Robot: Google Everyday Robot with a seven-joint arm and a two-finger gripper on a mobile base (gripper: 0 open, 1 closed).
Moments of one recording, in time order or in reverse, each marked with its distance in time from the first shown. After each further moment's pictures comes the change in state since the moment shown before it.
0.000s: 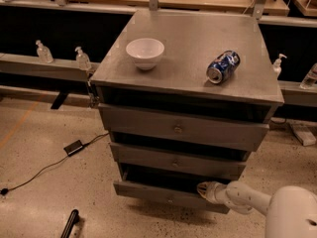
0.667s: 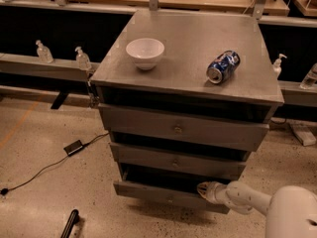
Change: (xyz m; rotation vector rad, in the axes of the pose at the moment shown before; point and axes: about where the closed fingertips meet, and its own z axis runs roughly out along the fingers) arm -0.001 0.000 -0.001 0.000 0.000 0.000
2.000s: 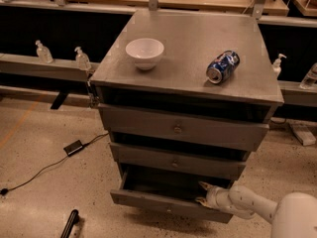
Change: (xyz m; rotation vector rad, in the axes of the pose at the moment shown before) arm -0.008 0.019 -0.003 -0.030 -0.069 0.034
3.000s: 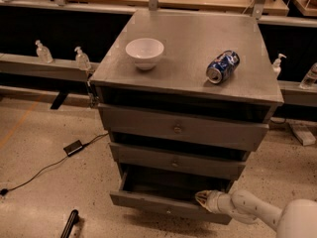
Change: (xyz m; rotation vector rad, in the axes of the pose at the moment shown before) arm -0.002 0.030 -0.003 -0.048 -0.059 0.049
